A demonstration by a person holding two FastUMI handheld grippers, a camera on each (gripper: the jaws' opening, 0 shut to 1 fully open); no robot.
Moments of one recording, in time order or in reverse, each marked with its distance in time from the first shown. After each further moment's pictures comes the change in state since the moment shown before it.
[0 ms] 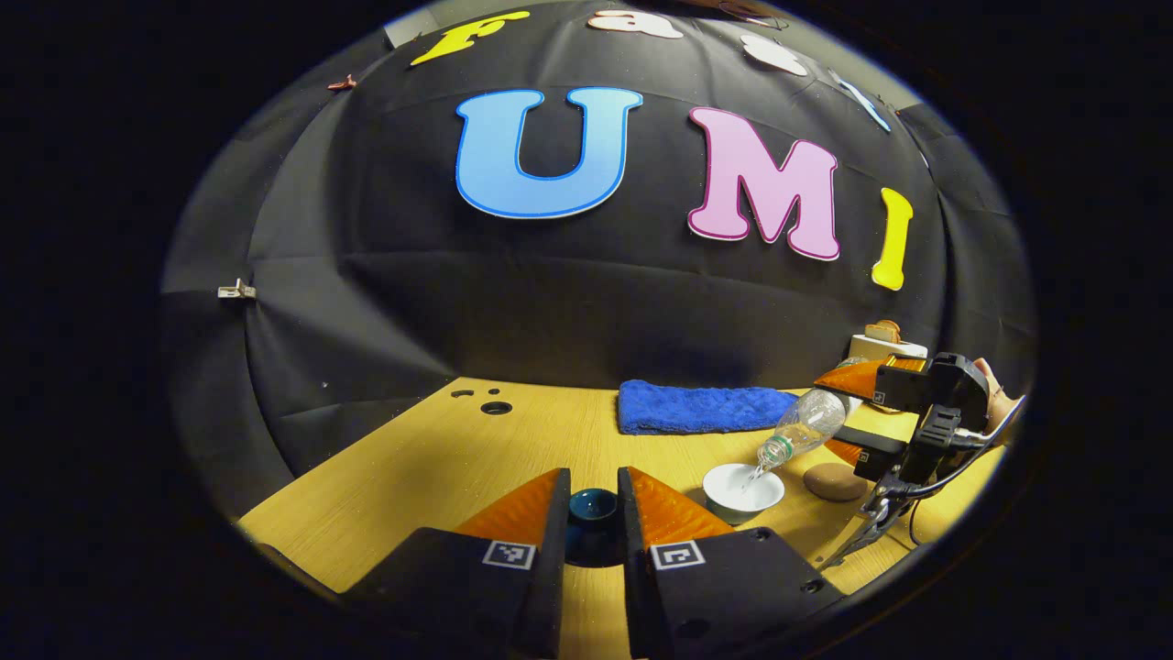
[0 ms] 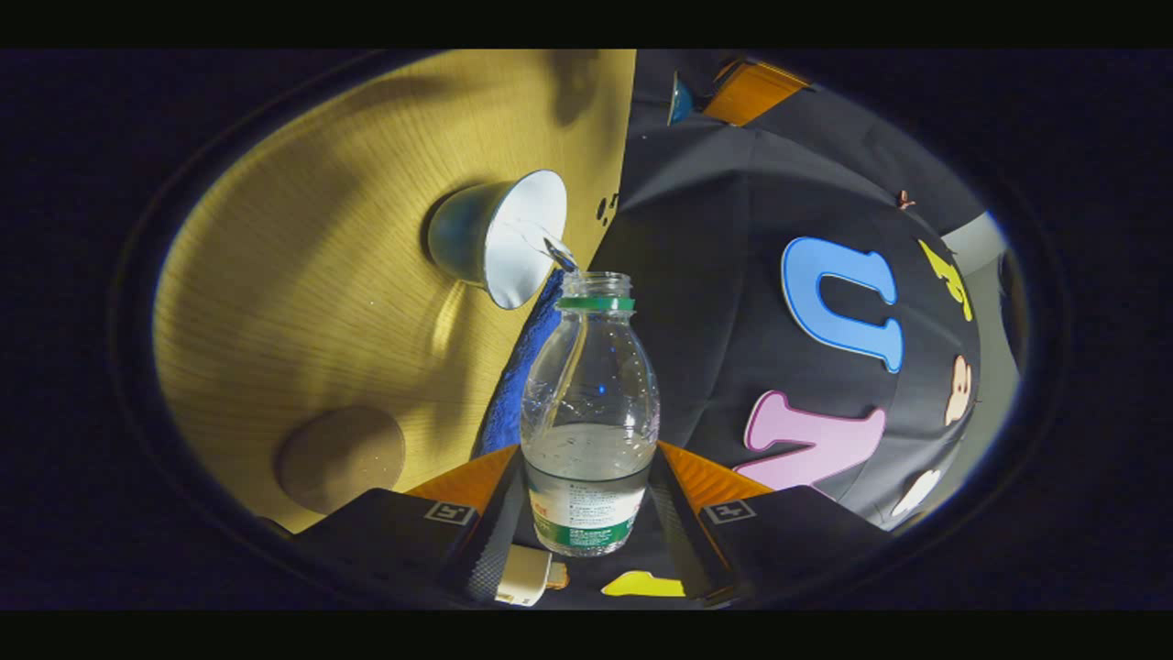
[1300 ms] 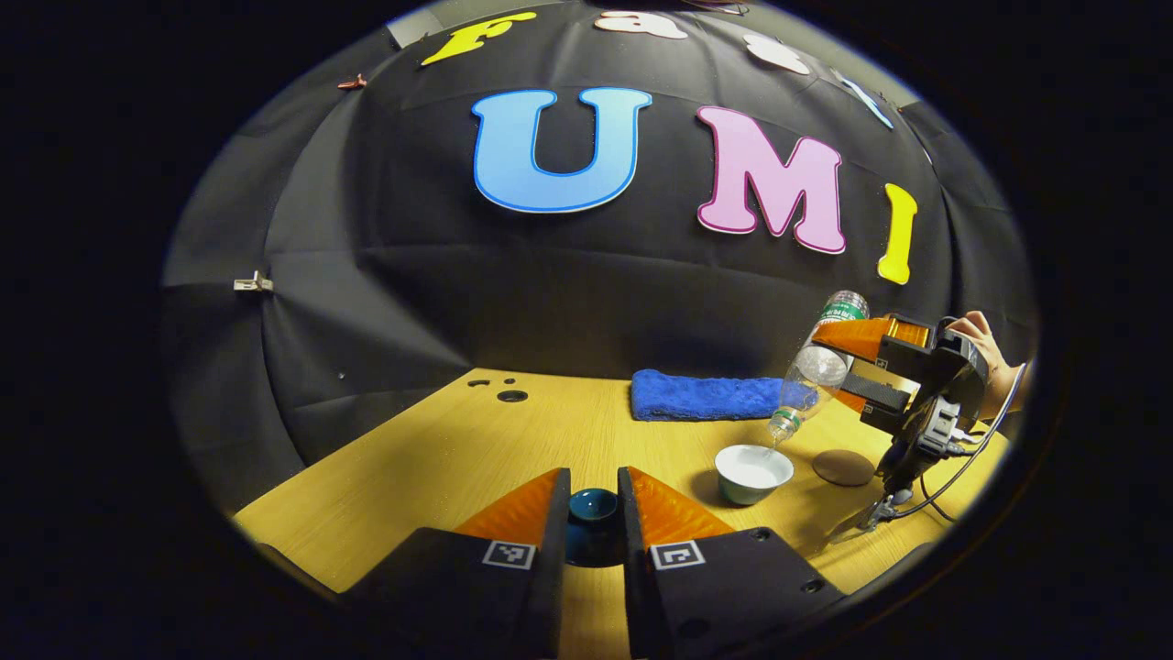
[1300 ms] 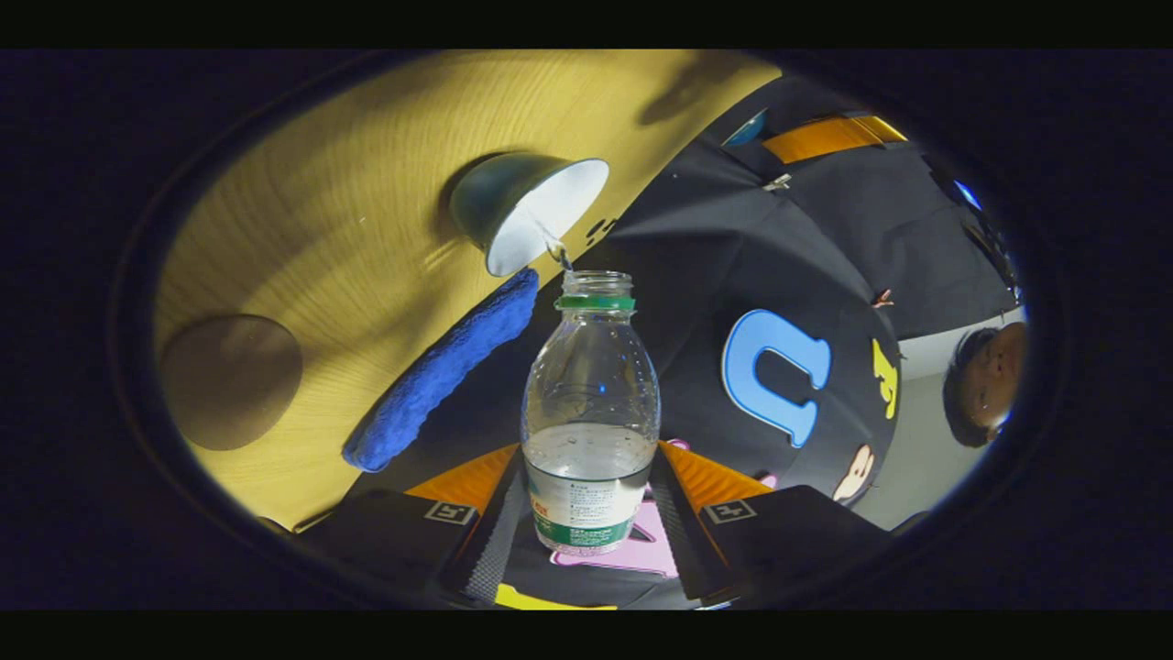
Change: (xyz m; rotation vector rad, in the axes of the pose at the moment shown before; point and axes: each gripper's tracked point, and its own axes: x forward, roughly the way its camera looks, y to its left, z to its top) left arm -0.018 0.011 -0.016 -0.007 0.012 0.031; right arm 0.006 -0.048 0.007 -0.372 -0.127 -0.235
